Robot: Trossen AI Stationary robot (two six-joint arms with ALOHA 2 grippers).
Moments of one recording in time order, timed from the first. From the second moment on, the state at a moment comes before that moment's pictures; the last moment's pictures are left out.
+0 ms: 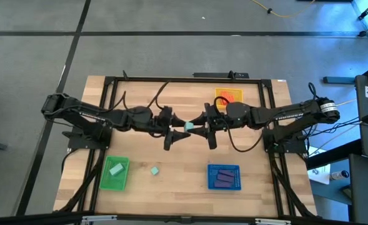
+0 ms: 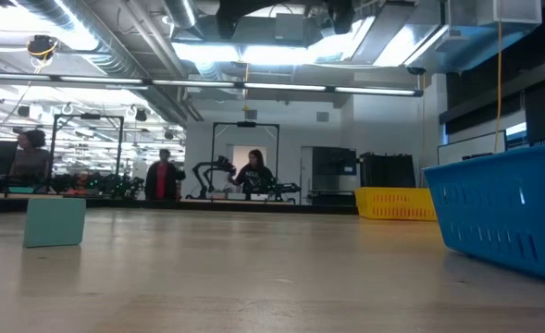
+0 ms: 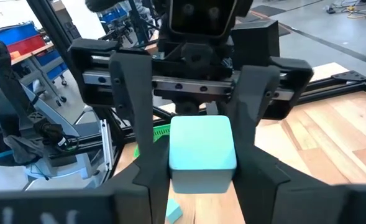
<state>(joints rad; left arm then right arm) -0.11 1.35 0.93 0.35 -0.09 -0.43 0.08 1.36 1.00 0.21 -0.03 0.31</state>
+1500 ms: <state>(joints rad) -0.09 1.16 0.93 0.01 -0.07 -0.33 -0.02 1.22 1.00 -0.11 -0.07 0.33</state>
